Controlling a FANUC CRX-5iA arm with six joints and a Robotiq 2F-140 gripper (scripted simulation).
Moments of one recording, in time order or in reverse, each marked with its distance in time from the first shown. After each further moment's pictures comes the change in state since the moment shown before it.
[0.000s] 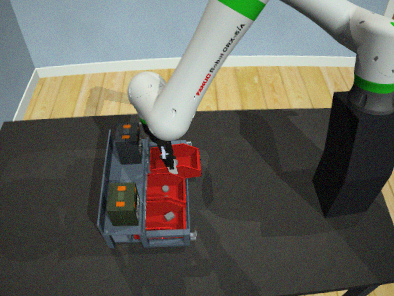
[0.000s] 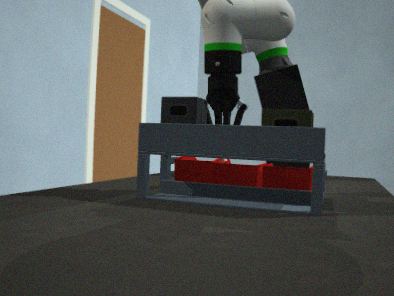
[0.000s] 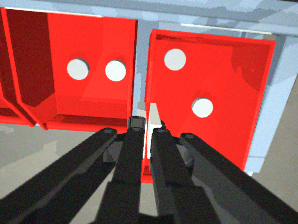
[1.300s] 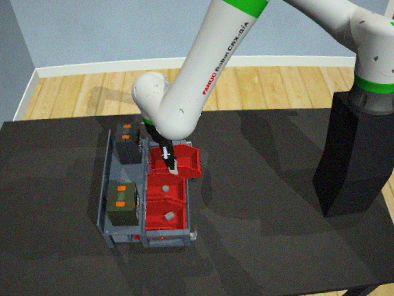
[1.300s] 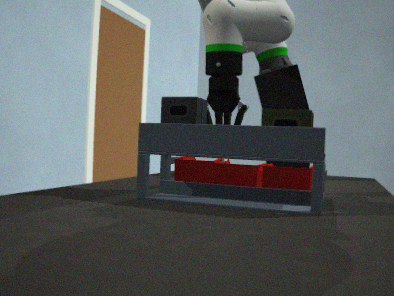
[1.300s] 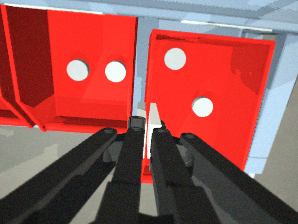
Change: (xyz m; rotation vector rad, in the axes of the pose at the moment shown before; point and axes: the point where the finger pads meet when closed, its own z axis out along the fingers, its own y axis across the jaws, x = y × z) arm -0.001 0.000 0.002 0.000 0.030 0.000
